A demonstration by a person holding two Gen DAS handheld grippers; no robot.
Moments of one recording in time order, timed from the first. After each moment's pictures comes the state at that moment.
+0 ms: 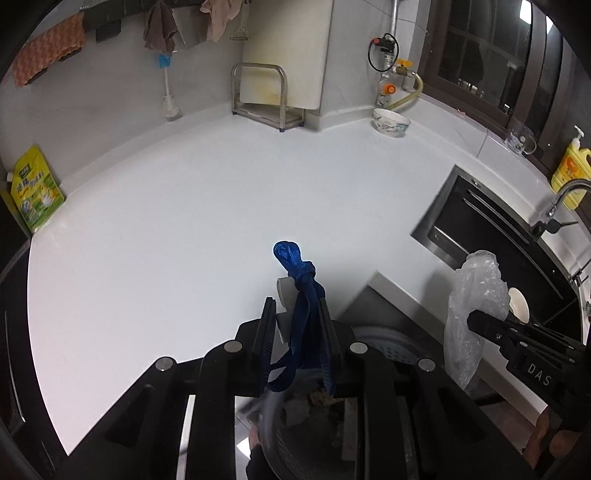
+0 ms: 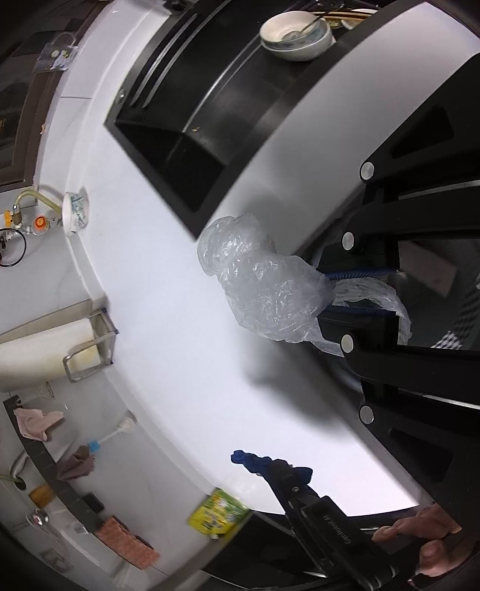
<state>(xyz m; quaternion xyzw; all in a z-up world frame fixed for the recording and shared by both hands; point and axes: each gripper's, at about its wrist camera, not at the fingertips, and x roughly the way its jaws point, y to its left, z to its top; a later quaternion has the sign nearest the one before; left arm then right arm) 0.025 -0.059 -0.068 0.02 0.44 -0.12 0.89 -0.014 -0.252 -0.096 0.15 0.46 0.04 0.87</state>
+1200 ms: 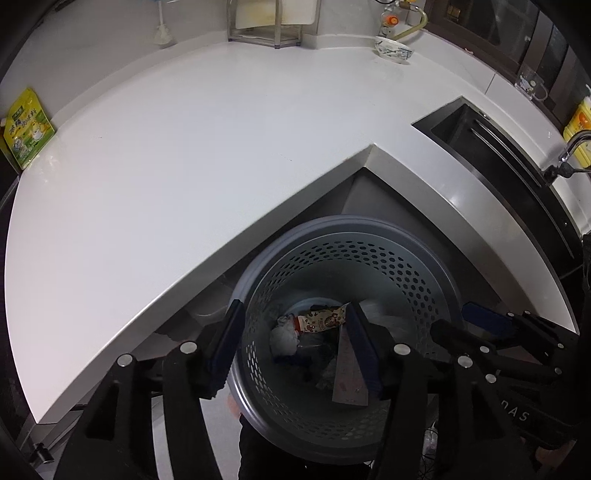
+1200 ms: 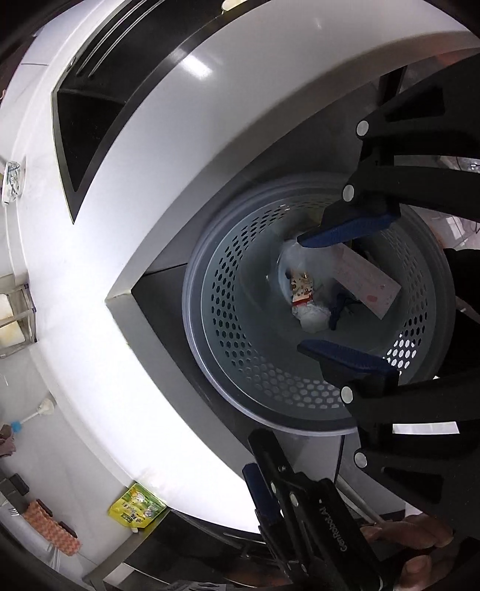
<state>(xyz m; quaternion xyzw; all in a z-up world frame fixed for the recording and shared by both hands) -0.023 -0.072 -0.149 0.03 0.53 -0.10 0.84 -0.054 -0.238 -0.178 0.11 0.54 0.09 0.83</state>
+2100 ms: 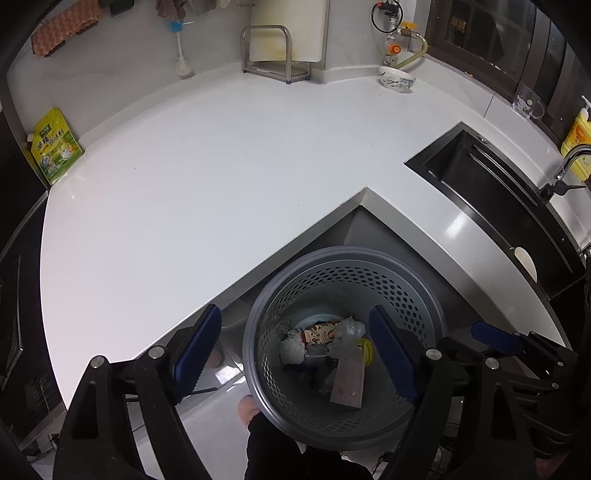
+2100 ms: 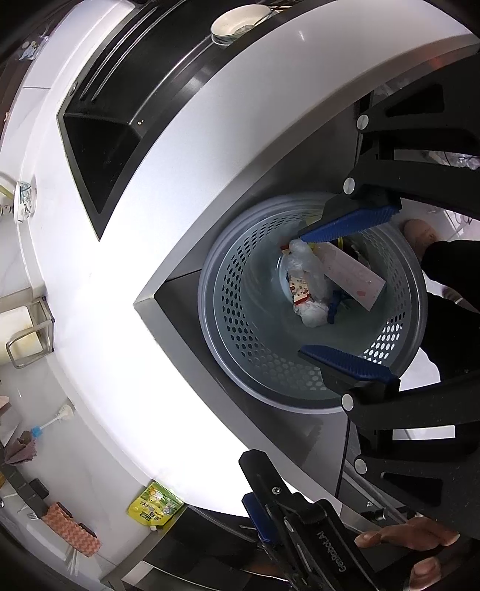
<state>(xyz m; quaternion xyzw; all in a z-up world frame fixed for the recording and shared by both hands) -0.037 -0.071 -0.094 0.04 0.49 -0.08 0.87 -0.074 -0.245 -0.135 0.13 0.53 0.07 0.83</state>
